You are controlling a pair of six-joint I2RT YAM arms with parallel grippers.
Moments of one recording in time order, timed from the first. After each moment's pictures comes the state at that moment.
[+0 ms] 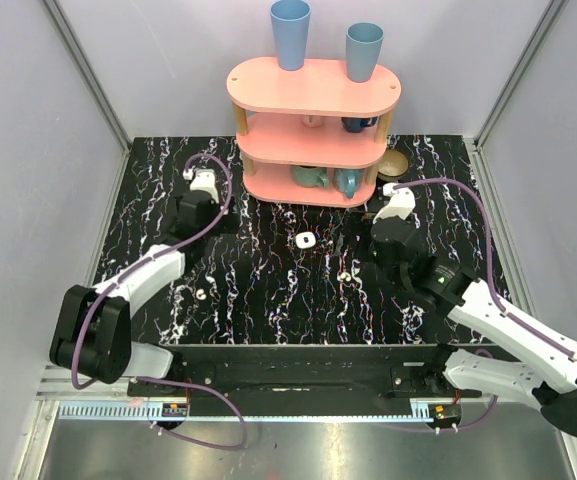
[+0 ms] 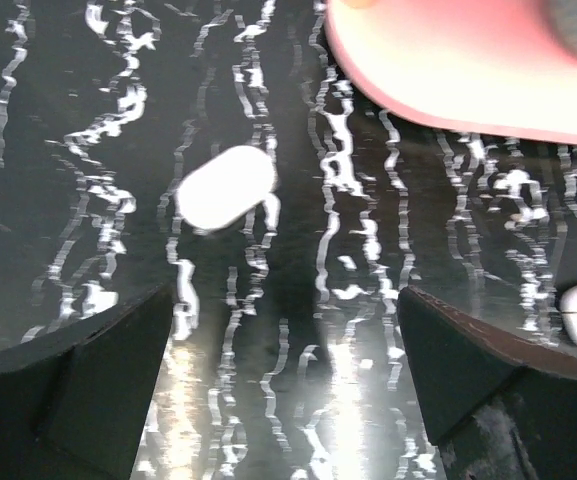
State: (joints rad) left arm -0.35 1.36 0.76 0.09 -0.24 -0.26; right arm 0.86 0.98 0.96 -0.42 0.50 0.61
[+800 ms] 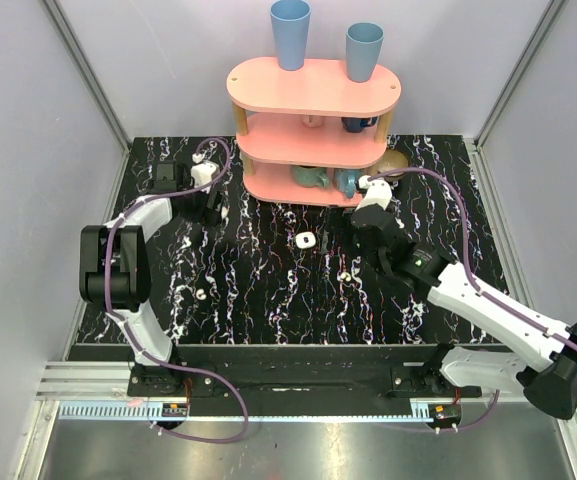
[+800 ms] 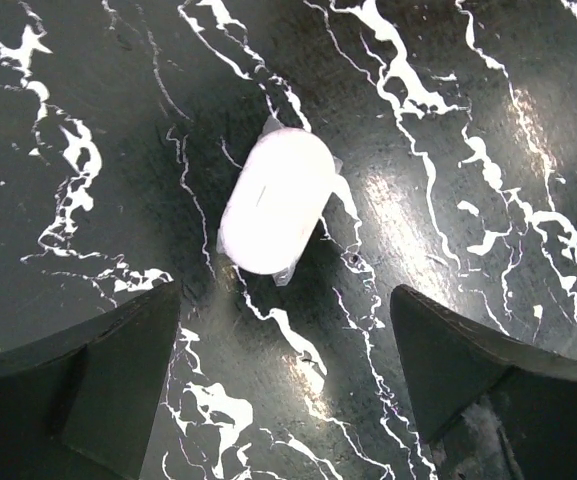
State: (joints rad) left arm -0.01 1.79 1.18 -0.28 0.33 0.34; right arm 0.84 1.13 1.03 -0.42 0.42 0.57
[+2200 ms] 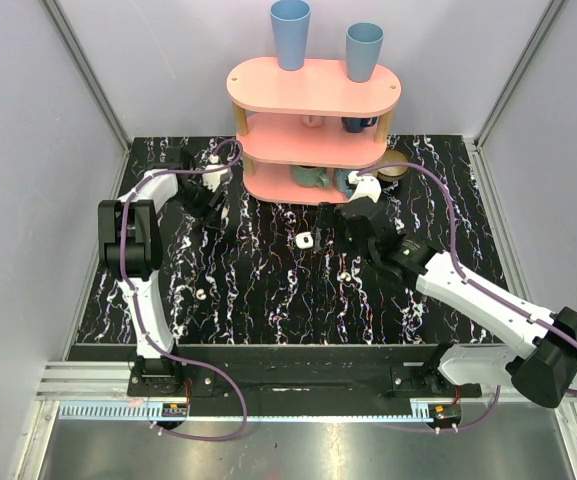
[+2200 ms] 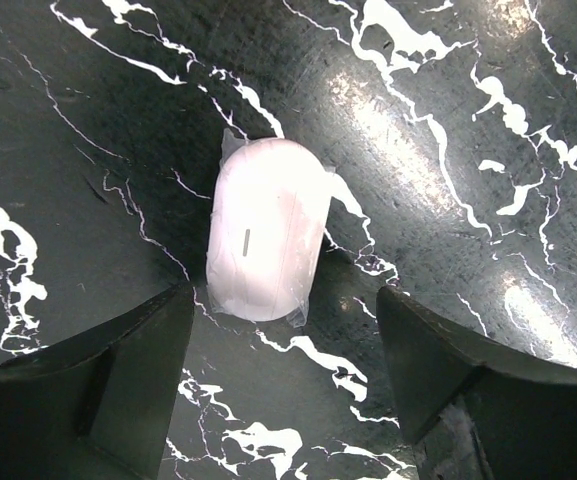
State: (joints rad) left arm 0.01 2.10 1.59 -0.72 0.45 0.65; right arm 0.81 1.22 1.08 -0.42 0.35 0.57
